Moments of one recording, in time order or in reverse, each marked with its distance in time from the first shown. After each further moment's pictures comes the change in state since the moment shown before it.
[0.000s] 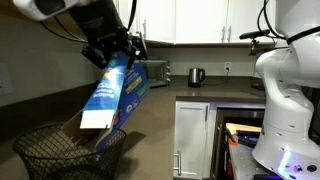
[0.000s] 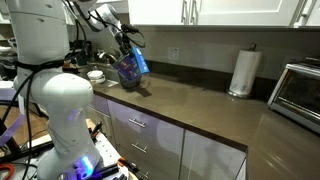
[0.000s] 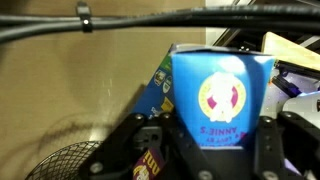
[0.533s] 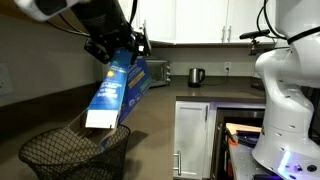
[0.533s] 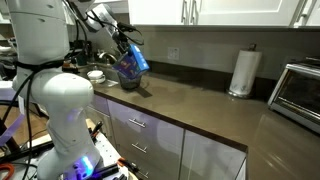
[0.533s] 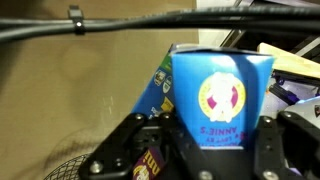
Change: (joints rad) arm 0.027 0.004 0.020 0.003 -0.066 -0.074 0.074
